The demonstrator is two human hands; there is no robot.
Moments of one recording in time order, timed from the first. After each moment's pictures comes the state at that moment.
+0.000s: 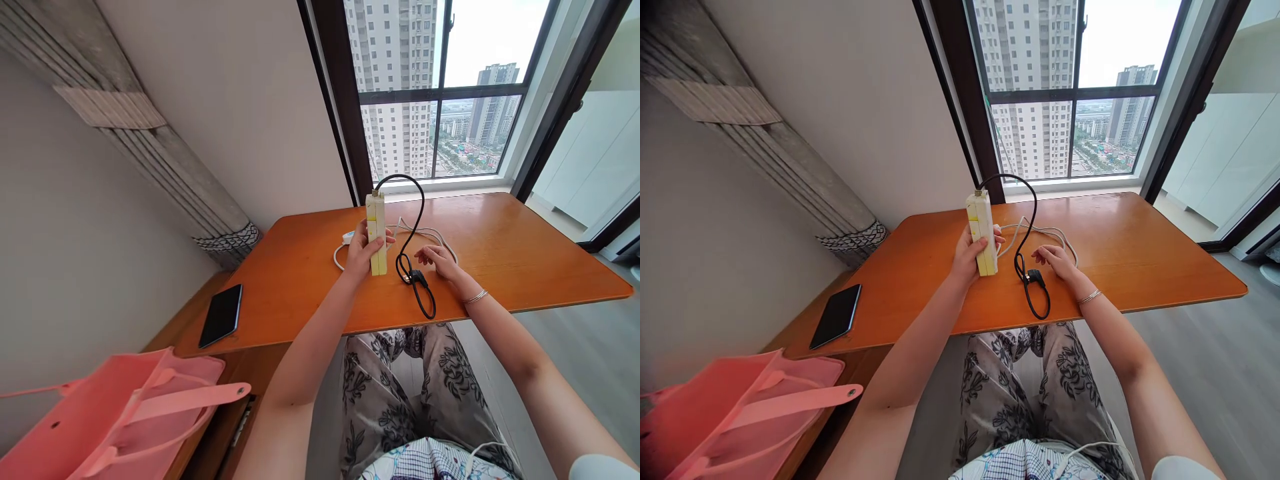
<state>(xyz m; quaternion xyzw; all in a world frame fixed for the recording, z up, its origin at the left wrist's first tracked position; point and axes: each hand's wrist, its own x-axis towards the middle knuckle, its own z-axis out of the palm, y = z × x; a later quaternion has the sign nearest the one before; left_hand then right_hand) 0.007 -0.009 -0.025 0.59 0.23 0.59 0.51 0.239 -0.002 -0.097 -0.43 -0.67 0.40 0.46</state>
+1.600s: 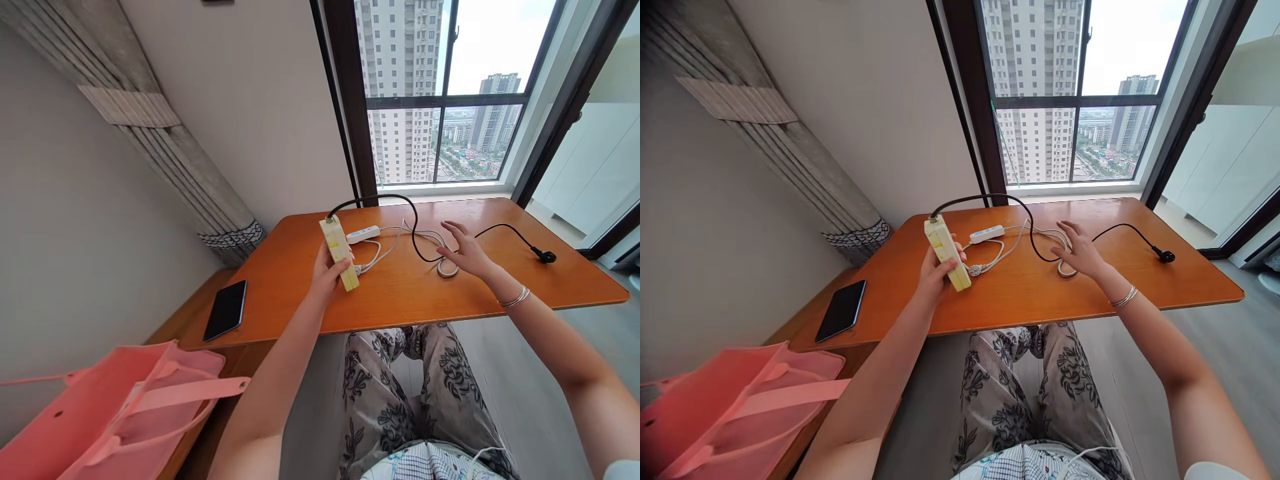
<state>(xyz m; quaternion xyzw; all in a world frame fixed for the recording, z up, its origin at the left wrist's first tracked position) -0.073 -0.026 -0.049 0.57 0.29 0.63 0.44 0.288 -0.029 -0.049 -0.51 -0.78 0.01 0.35</state>
